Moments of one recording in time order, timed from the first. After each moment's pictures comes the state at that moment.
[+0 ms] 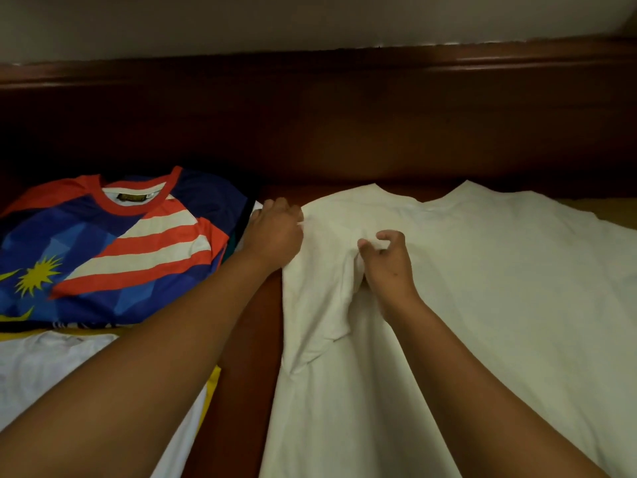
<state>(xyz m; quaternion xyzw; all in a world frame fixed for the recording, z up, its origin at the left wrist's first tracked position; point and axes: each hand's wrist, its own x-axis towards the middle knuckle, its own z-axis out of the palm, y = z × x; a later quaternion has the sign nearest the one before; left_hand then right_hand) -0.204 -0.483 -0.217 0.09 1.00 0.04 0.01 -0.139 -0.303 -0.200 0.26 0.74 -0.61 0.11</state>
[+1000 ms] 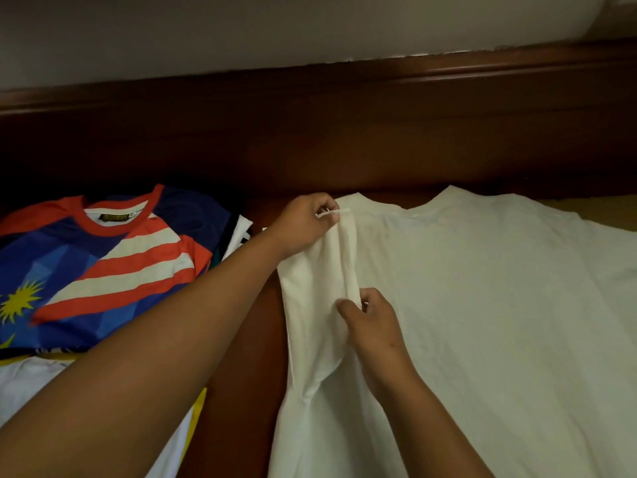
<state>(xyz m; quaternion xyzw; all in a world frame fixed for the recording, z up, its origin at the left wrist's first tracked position) -0.227 -0.424 -0.178 0.09 0.90 0.41 0.13 -0.076 -0.301 -0.189 0.24 0.70 -0.65 0.18</state>
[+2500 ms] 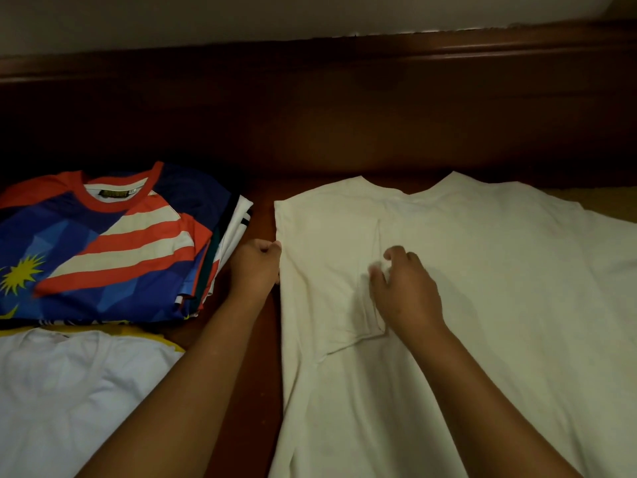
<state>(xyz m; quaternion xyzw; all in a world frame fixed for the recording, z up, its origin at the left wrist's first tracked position) -0.145 -0.460 -0.220 -0.29 0.83 0.47 0.07 -0.101 -0.256 -0.194 0.11 0.95 -0.26 0.10</state>
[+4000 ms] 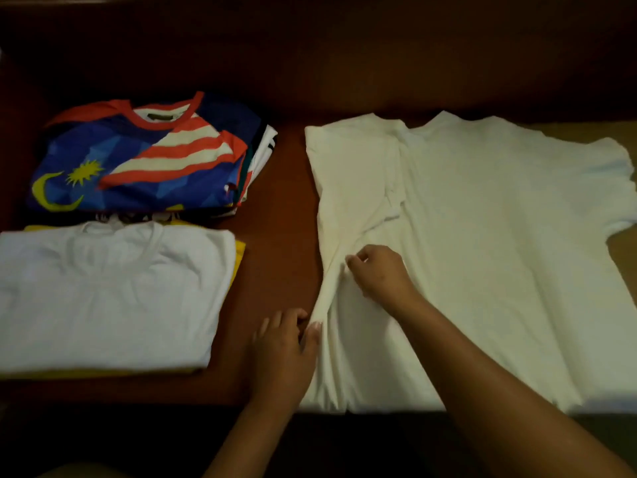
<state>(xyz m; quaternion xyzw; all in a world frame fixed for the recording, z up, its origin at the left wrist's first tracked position) 0.155 -0.467 -0.240 -0.05 0.96 0.28 -0.03 0.044 -0.310 -0.200 0.12 0.90 -0.37 0.18</state>
